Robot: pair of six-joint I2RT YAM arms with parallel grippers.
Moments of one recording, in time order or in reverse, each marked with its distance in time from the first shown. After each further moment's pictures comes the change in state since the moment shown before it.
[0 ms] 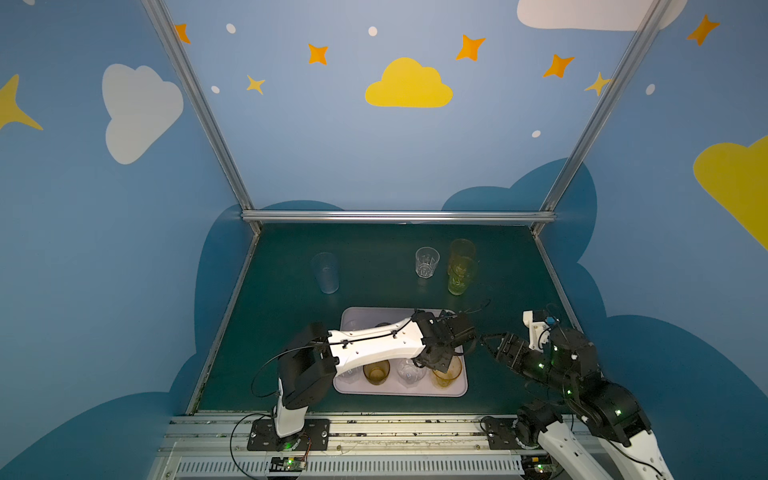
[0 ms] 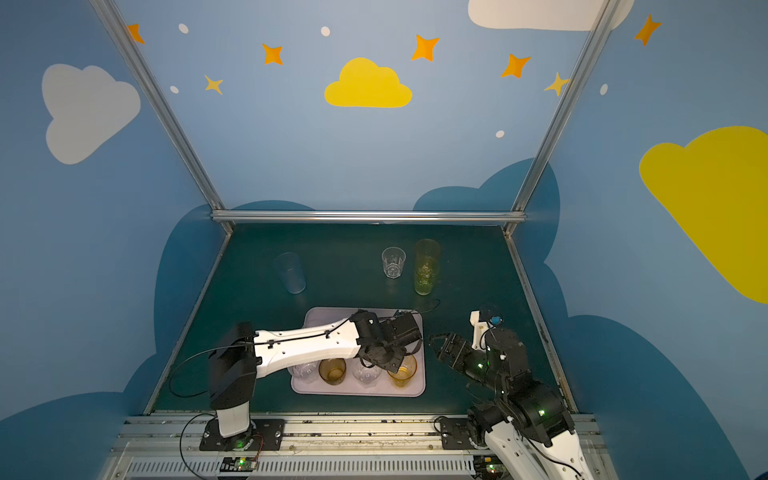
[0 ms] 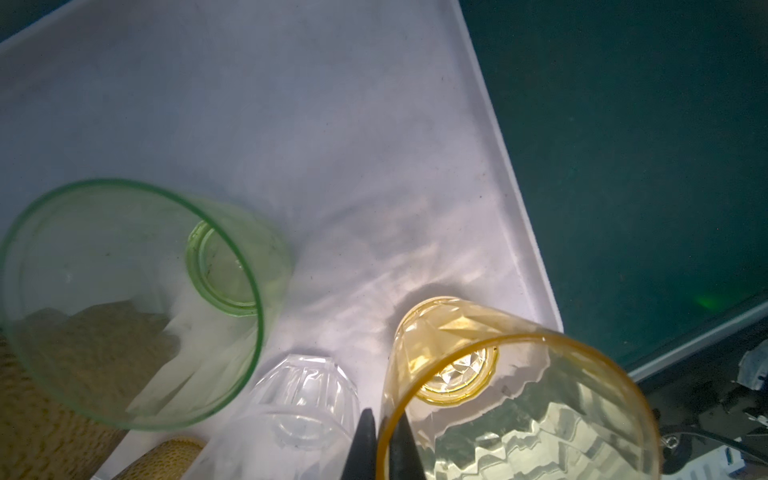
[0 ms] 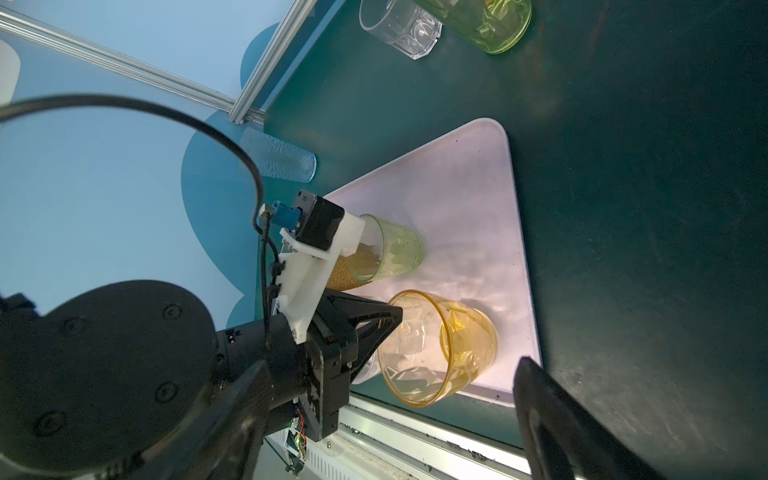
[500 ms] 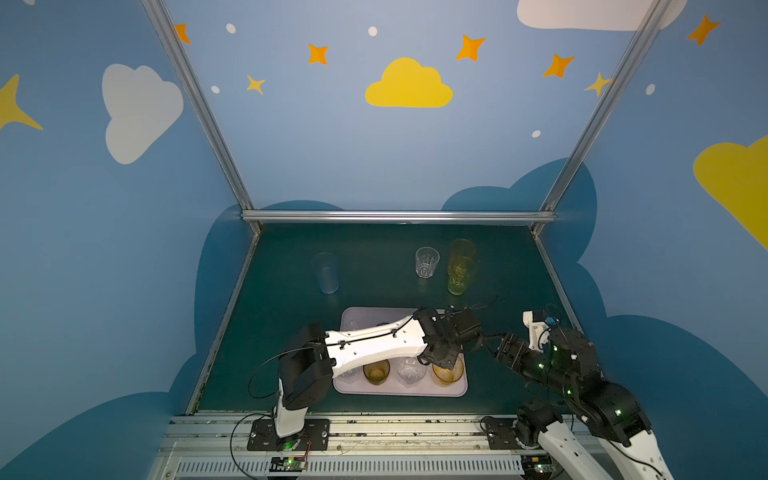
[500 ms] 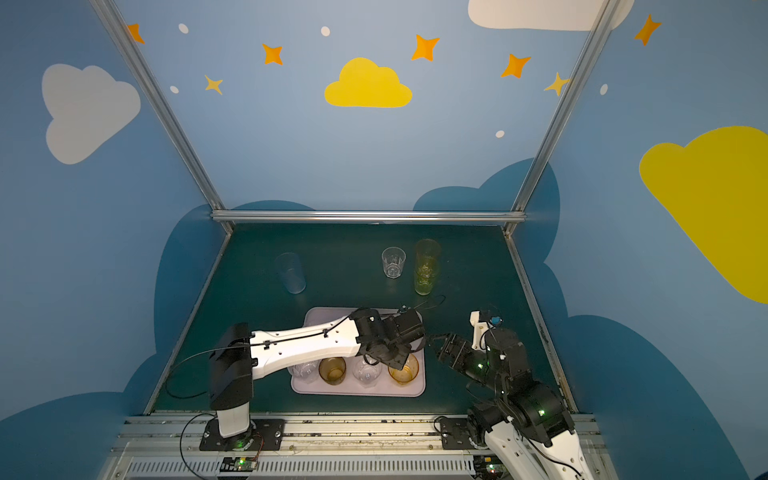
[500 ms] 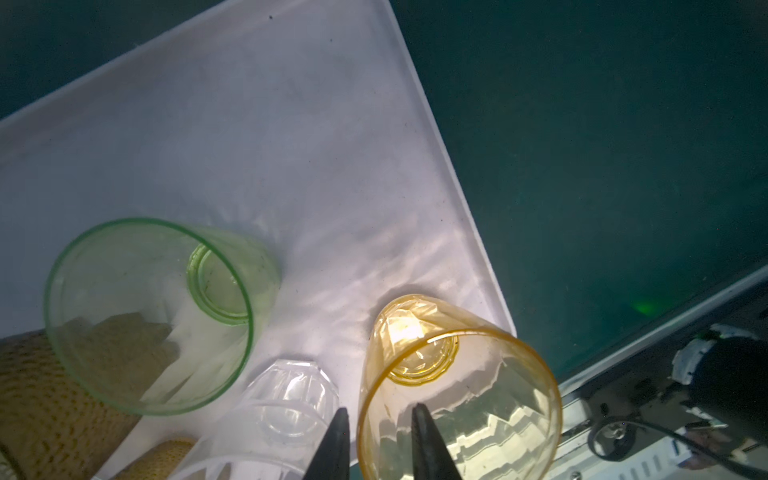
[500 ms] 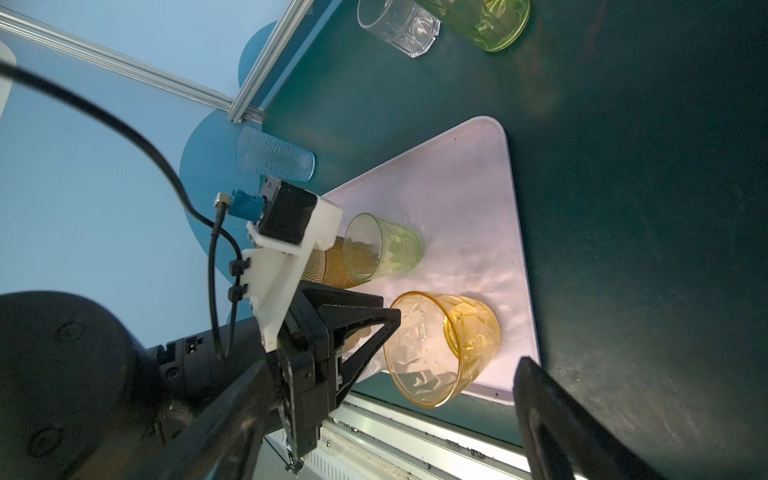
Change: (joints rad) left arm -0.011 0.002 0.071 -0.028 -0.025 -0.002; right arm 0.000 0.000 0.000 -0.006 0.000 0.000
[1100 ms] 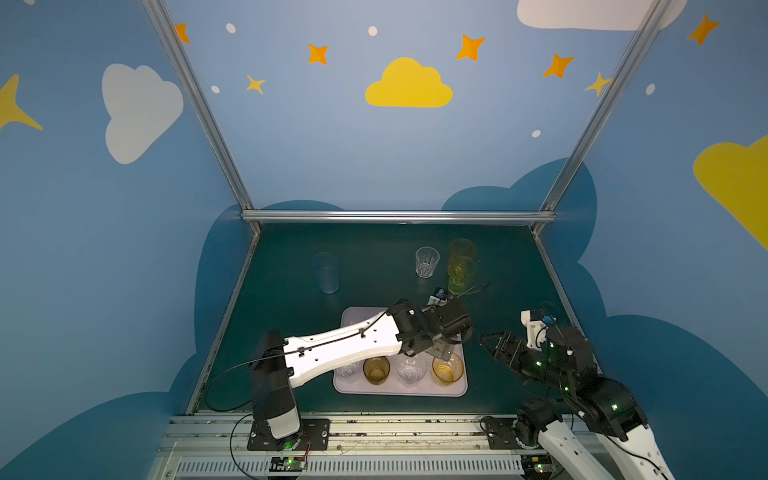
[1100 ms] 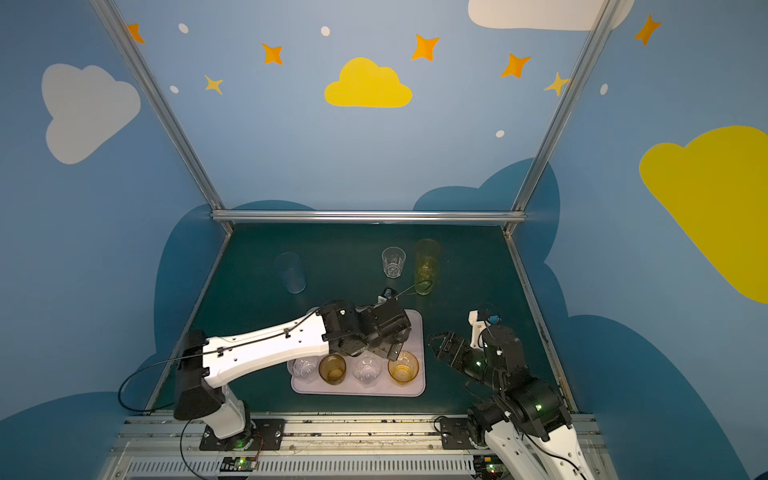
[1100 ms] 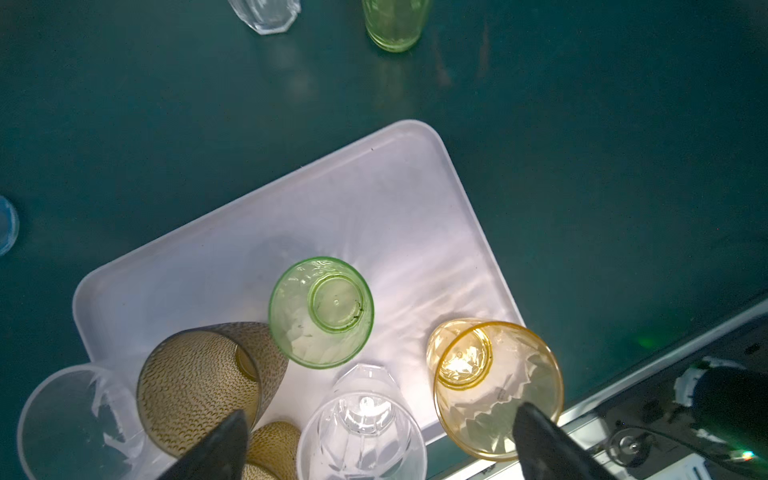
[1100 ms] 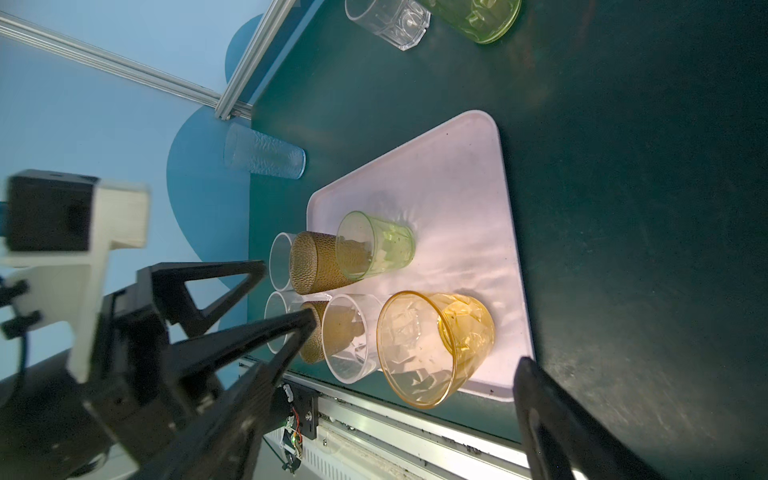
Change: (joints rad) left arm 0.031 -0.211 -0.013 -0.071 -0.199 0.035; right arm 0.000 0.043 0.002 -0.002 0.003 -0.002
